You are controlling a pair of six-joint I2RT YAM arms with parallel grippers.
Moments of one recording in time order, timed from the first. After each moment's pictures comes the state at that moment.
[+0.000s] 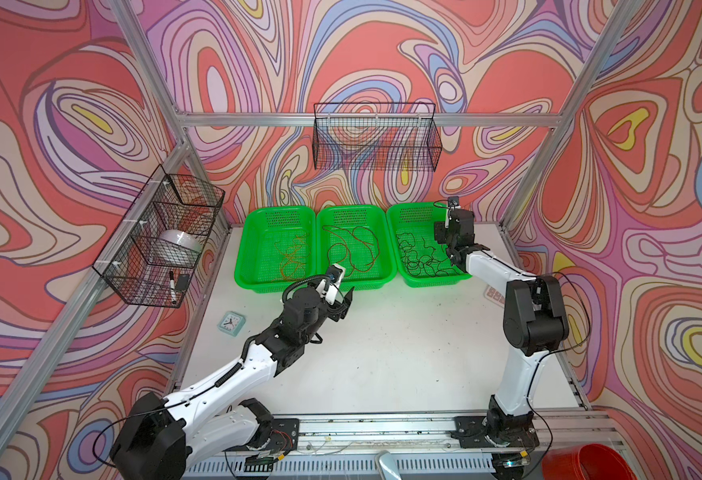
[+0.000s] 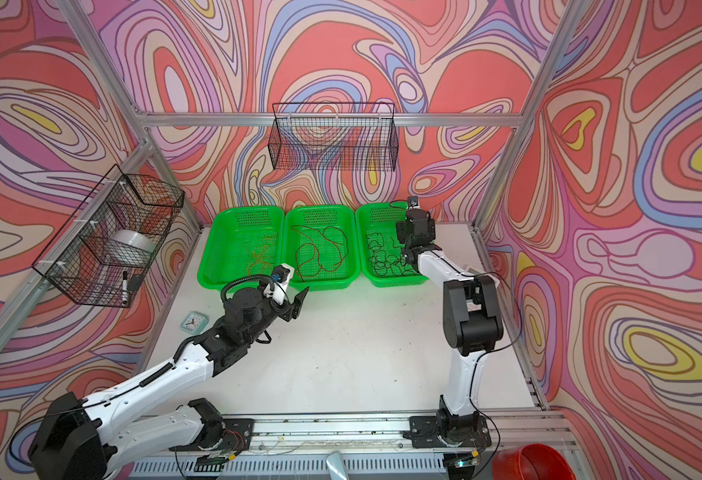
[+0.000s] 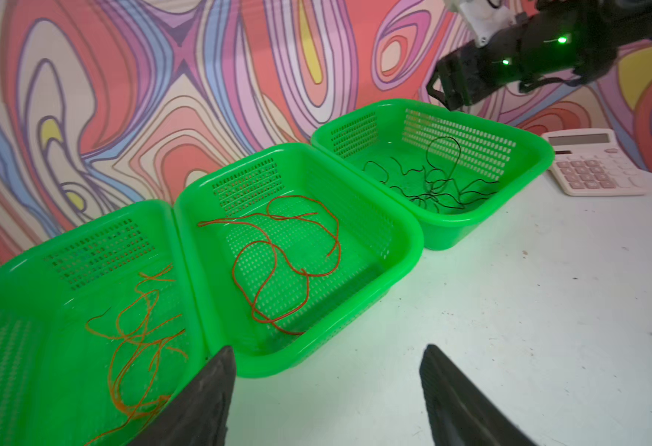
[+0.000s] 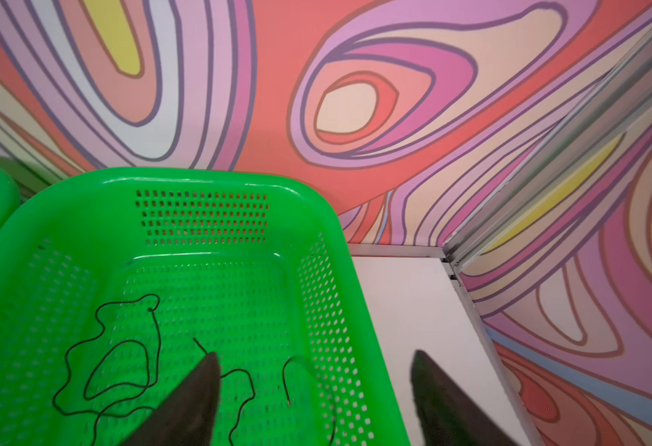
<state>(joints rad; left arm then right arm) -0.63 1.04 0.61 0.19 -0.22 0.07 0.14 1.94 1.41 0.11 0.31 -0.08</state>
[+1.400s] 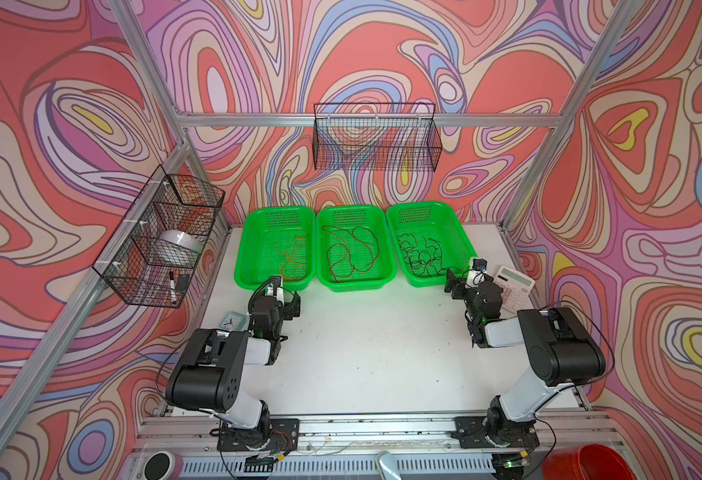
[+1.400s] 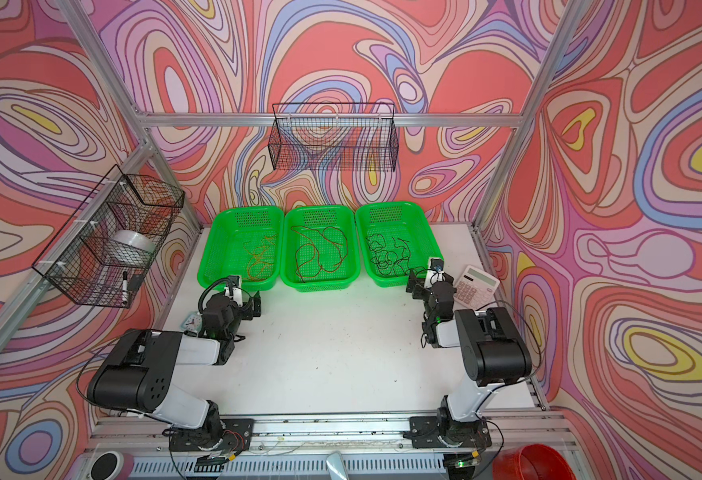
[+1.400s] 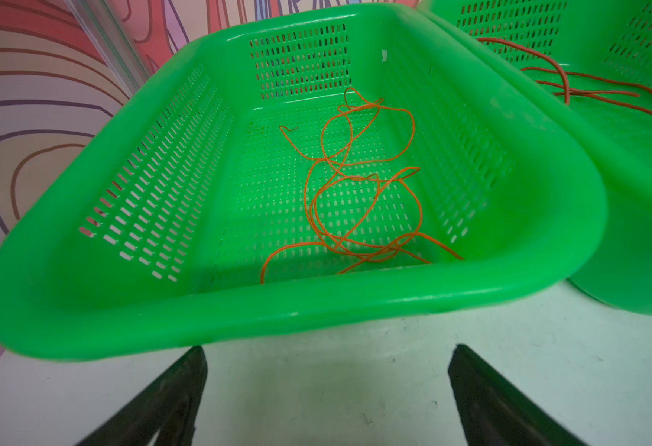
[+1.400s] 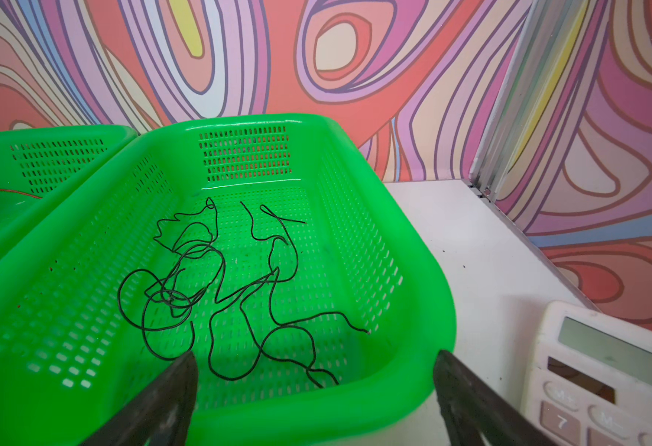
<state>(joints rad) -0.08 1.54 0.32 0.87 -0.13 0.06 0.03 1.69 0.47 1.04 0.06 0.04</state>
